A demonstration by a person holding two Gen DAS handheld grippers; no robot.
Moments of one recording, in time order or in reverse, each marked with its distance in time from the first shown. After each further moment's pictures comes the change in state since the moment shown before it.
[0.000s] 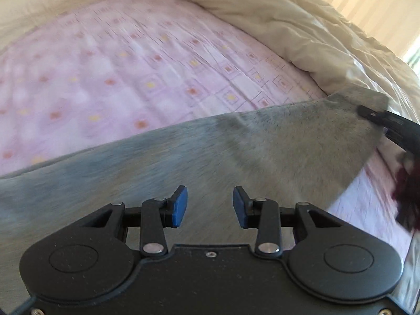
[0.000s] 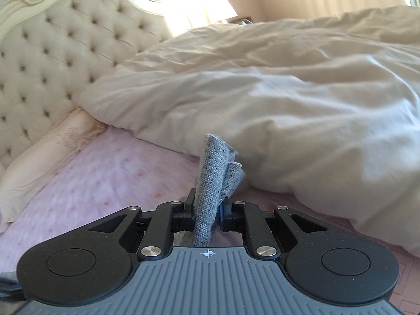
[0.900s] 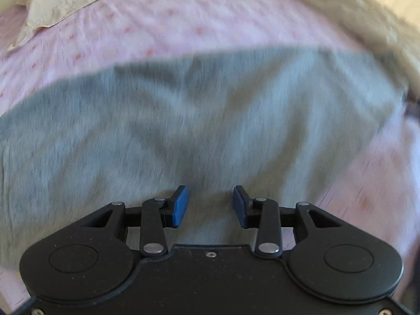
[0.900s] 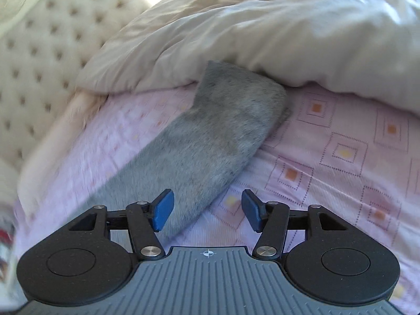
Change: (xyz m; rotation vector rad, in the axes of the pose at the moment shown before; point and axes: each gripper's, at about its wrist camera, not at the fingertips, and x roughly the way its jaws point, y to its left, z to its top) left arm -0.087 0.127 -0.128 0.043 0.046 0.211; right arm -0.025 -0.026 -0.074 0.241 0.167 0.033
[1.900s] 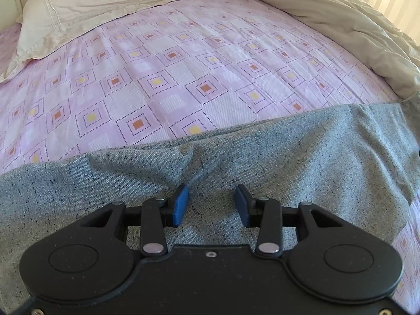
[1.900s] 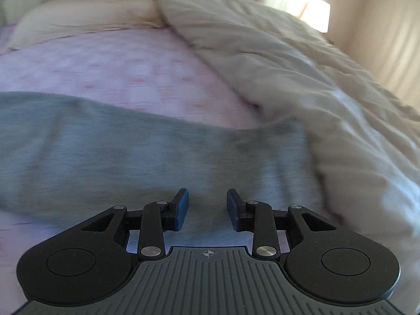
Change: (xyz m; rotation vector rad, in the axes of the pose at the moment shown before) left arm 0.044 0.007 0.088 -0.072 -0.107 0.019; right arm 0.050 0.078 -0.011 -0.886 -0.001 -0.255
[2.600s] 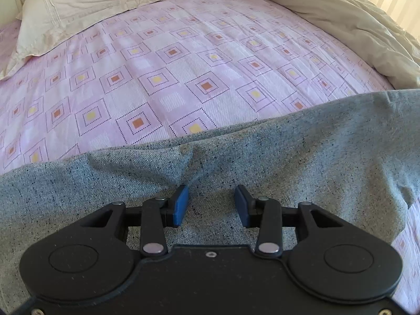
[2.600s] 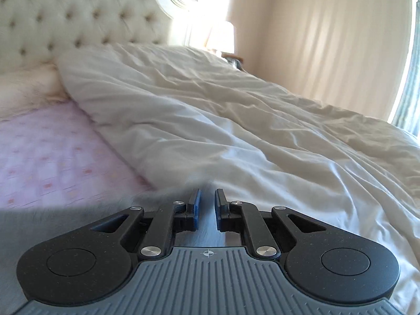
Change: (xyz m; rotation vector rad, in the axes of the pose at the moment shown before) left arm 0.002 0.001 0.003 -0.013 0.023 -0.004; right arm -0.018 -0.058 0.074 0.277 -0.148 -0.258
